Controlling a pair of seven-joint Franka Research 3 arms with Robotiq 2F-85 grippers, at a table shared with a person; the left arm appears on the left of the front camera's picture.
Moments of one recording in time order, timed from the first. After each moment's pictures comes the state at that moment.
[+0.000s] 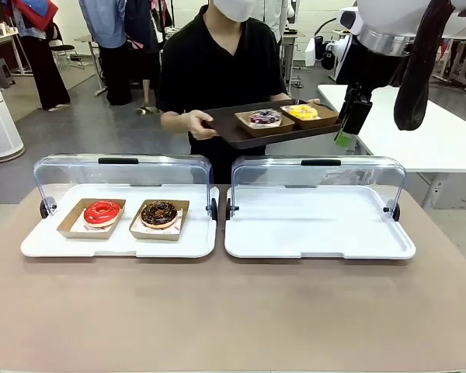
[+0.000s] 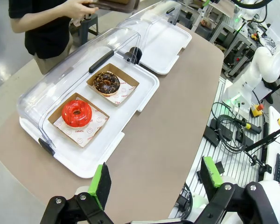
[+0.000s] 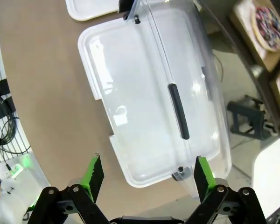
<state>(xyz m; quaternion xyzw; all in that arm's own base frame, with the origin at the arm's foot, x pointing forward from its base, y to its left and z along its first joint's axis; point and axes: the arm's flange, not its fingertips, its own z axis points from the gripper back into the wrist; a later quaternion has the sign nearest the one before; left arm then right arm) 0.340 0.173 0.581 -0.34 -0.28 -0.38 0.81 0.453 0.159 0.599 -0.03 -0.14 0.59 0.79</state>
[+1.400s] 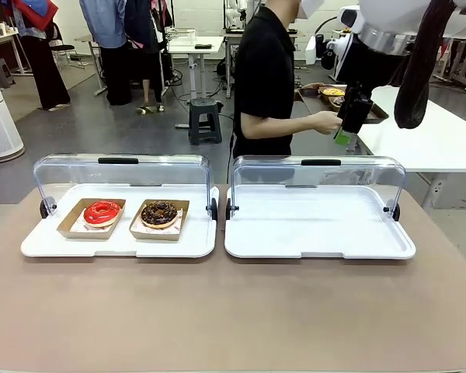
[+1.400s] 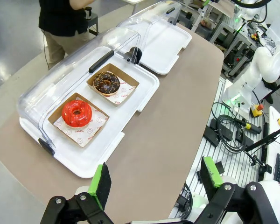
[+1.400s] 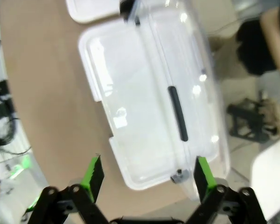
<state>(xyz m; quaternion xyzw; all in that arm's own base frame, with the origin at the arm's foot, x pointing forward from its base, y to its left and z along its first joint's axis) 0.340 0.173 0.581 -0.34 -0.28 -0.38 0.81 0.455 0.154 0.602 -0.02 -0.15 0.60 0.79</state>
